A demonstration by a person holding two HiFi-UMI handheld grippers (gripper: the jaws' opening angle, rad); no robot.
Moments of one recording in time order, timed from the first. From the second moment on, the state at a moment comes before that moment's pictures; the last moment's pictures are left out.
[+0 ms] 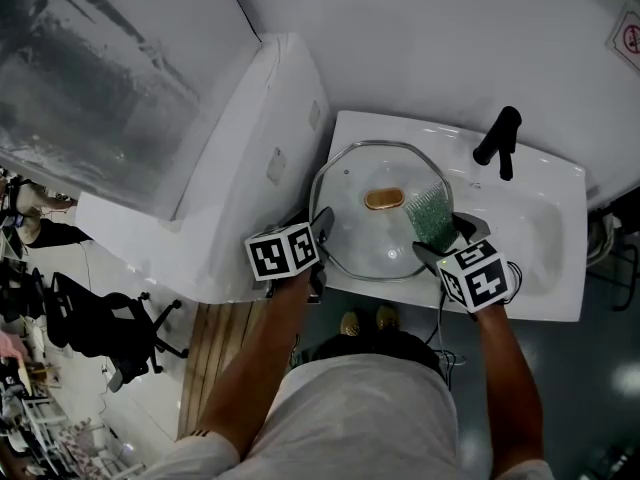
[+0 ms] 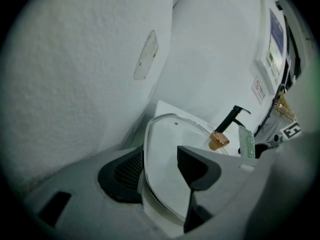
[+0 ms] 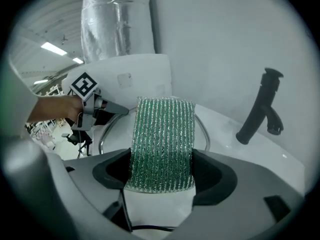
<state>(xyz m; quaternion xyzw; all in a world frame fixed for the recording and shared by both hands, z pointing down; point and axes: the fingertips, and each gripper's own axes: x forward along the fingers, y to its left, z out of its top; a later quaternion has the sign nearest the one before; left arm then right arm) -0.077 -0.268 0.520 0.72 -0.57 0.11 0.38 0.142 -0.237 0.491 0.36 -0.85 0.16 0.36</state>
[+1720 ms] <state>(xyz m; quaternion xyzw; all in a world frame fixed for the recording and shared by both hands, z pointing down) -0.077 -0.267 0.521 0.72 -0.57 0.12 0.38 0.141 -0.191 0.525 0.32 -0.84 0.17 0.40</state>
